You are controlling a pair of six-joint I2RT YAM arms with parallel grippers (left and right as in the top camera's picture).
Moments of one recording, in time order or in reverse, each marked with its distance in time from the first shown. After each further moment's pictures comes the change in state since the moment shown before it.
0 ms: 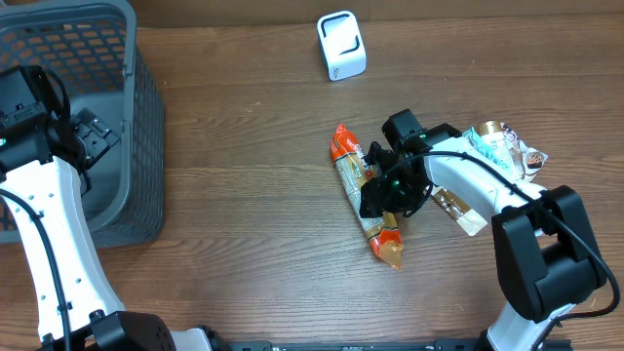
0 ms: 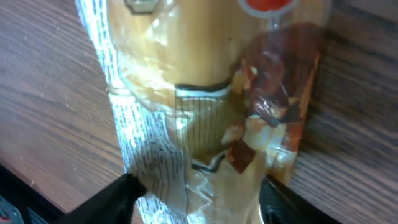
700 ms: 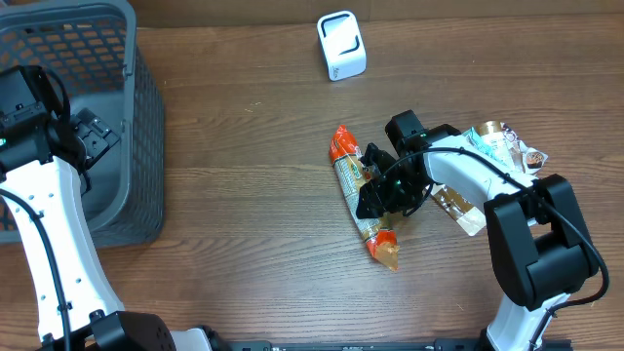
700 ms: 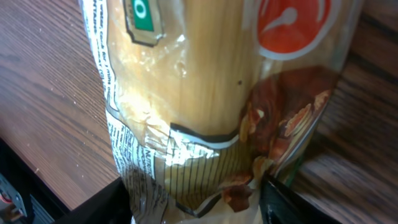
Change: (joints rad) left arm 0.000 0.000 0.000 0.000 0.000 0.000; right arm -0.021 0.058 -0.007 0.042 -0.104 -0.110
